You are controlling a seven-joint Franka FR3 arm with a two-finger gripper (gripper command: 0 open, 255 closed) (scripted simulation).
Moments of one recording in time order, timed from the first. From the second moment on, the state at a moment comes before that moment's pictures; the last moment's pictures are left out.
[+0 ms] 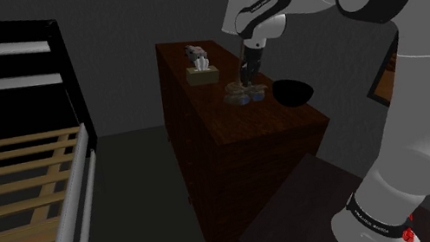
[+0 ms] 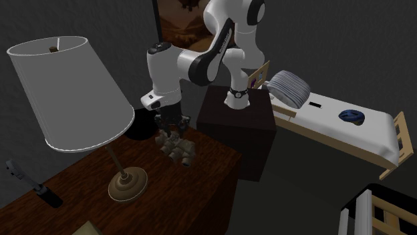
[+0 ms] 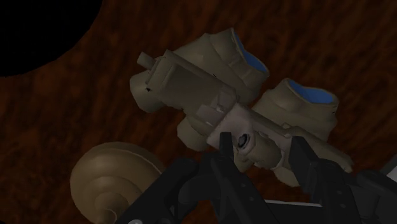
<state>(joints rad) -0.13 0.32 -0.31 -1.81 0.15 2.13 -0.54</state>
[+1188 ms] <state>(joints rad) -0.12 0.25 -0.33 -1.66 0.12 1.92 -0.51</state>
